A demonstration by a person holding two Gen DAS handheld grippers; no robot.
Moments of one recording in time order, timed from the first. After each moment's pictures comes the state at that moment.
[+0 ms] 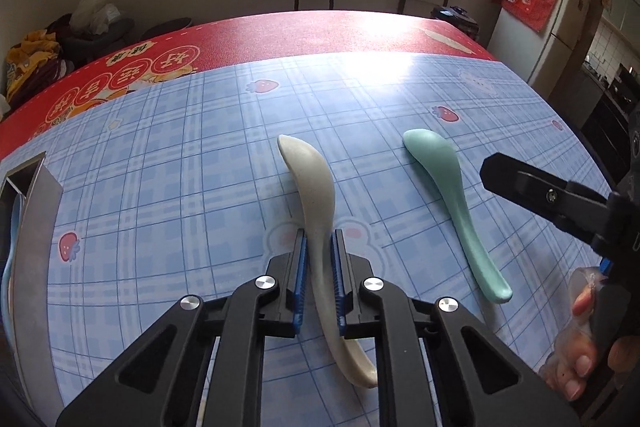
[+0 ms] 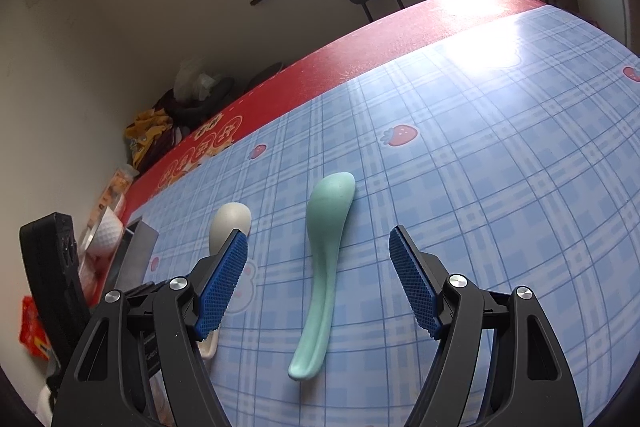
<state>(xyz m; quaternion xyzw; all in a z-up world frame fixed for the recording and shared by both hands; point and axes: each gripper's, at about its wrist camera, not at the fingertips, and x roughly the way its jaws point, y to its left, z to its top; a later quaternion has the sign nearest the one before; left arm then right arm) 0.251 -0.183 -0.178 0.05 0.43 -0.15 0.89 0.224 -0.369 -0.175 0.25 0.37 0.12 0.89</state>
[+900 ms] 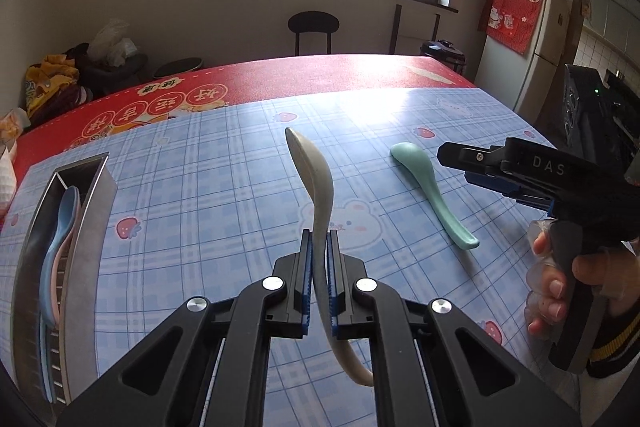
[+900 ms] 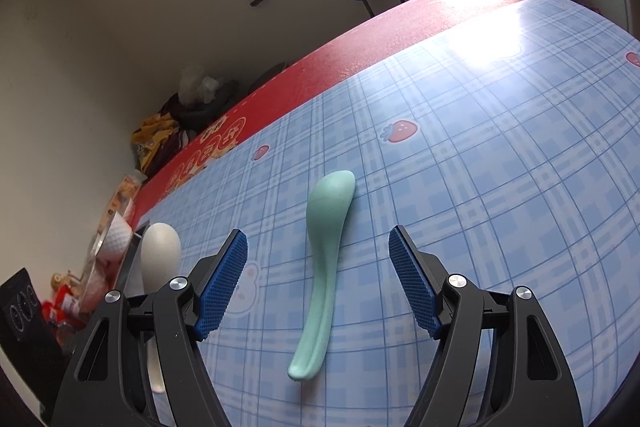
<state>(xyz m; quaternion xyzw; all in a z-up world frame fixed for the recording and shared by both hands) 0.181 -0.142 -0.148 0.03 0.35 -0.16 0.92 0.226 -0.370 -0.176 0.26 0.37 0.13 0.88</state>
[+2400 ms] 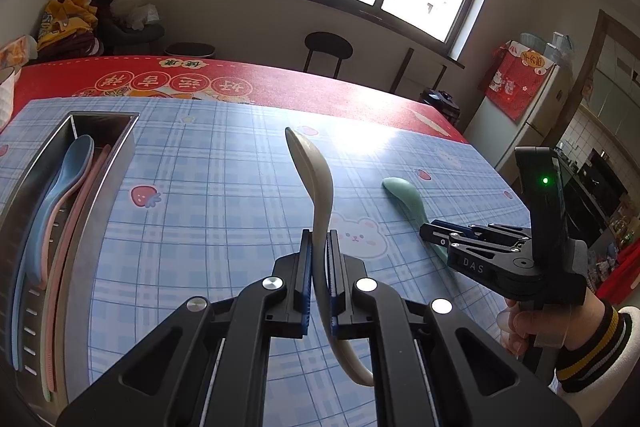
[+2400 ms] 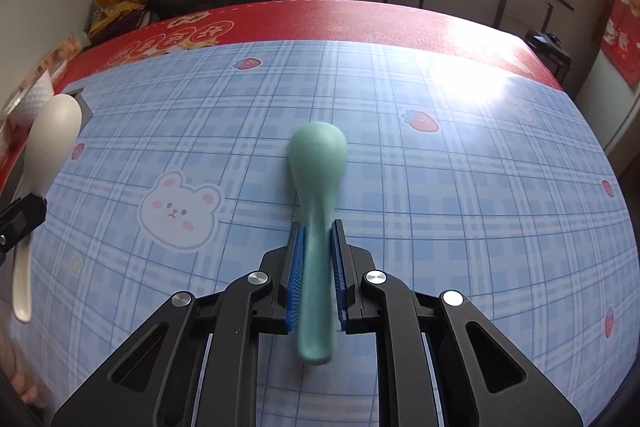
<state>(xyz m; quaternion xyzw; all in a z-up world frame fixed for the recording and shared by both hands) 0.173 -0.081 -0.142 -0.10 0.34 -0.17 0.92 0.235 -0.290 -0.178 -0.03 0.45 0.06 0.89</state>
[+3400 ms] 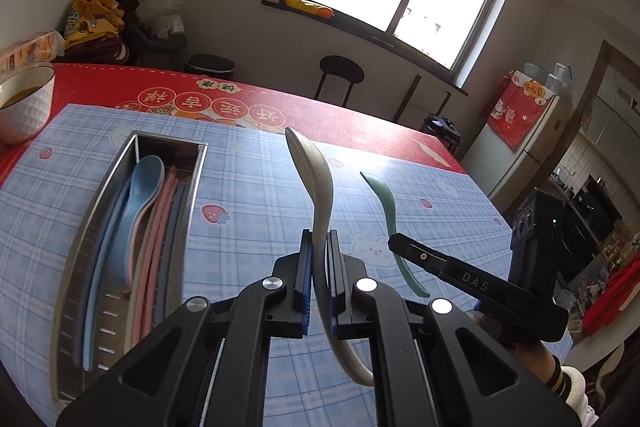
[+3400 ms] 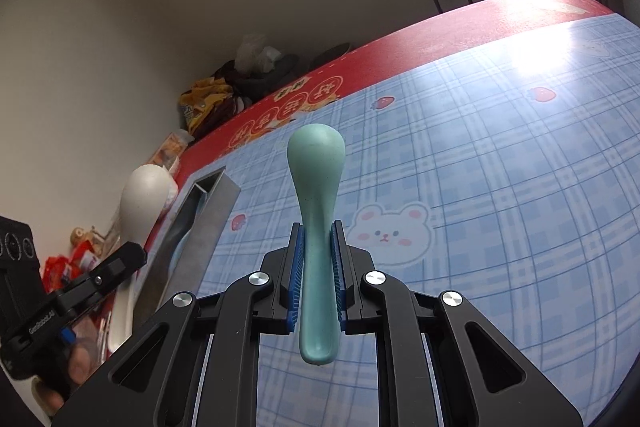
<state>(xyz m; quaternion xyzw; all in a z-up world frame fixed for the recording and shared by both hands) 0.146 -0.001 -0.093 -0.13 0.32 -0.16 0.92 0.198 -0.241 -0.158 0.24 0.35 0.22 0.88</state>
